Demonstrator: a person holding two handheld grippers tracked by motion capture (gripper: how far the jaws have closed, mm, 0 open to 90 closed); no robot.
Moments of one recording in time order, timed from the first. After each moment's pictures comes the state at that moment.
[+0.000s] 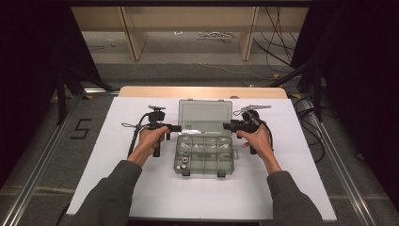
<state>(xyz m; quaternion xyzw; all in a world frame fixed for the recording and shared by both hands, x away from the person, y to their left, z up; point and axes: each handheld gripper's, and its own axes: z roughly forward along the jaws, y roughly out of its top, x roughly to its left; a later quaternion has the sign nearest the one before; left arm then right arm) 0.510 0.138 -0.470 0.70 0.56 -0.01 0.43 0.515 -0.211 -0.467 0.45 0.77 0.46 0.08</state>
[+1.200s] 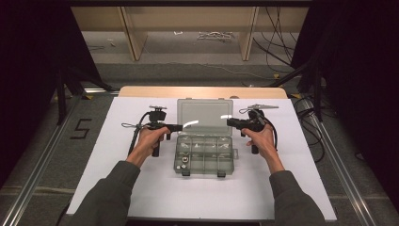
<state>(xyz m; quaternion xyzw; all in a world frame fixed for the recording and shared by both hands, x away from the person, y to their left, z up) 0.507 0.136 -0.464 0.73 0.53 0.01 0.44 0.512 -0.225 -0.462 0.44 0.73 0.51 0.05</state>
